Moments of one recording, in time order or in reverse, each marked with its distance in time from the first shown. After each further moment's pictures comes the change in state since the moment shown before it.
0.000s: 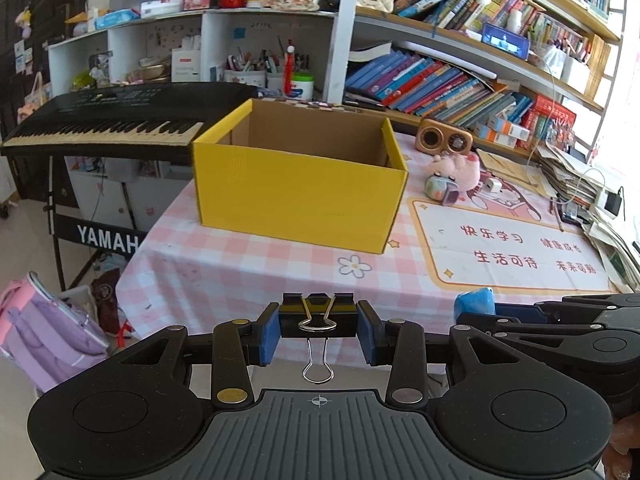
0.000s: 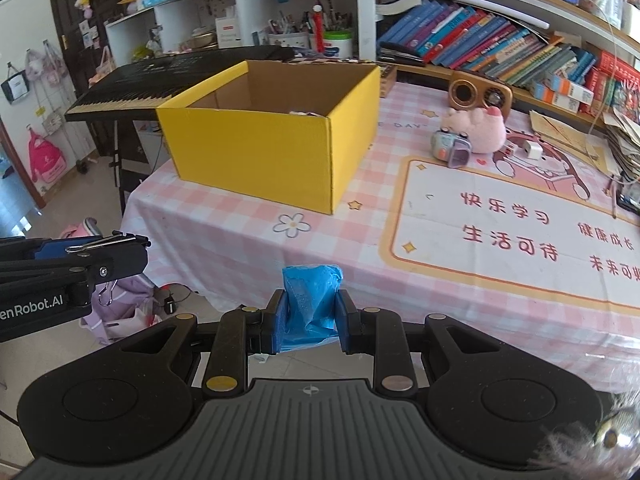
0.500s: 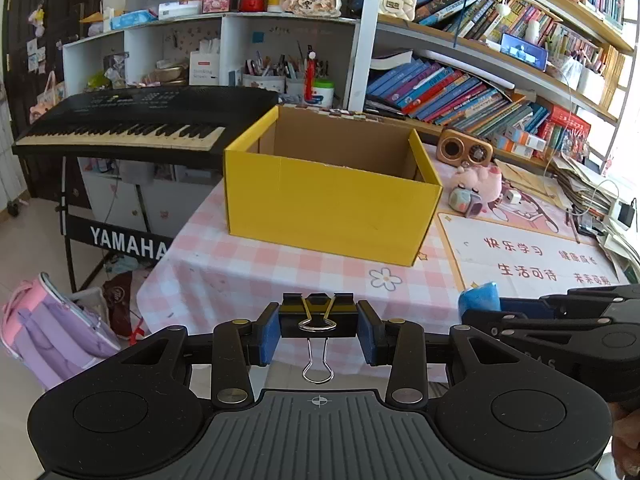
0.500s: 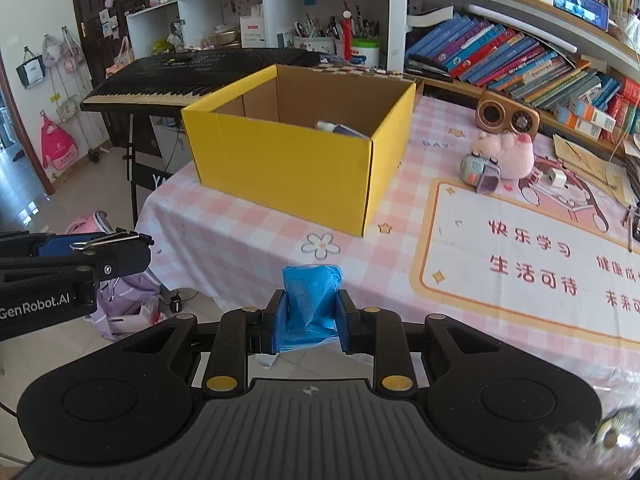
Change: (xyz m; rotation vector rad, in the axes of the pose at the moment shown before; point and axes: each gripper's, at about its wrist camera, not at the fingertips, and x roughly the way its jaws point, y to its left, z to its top) left arm 0.004 0.024 0.009 -0.010 -0.017 0.030; right arm 0.012 0.022 0.020 -0.061 -0.010 0.022
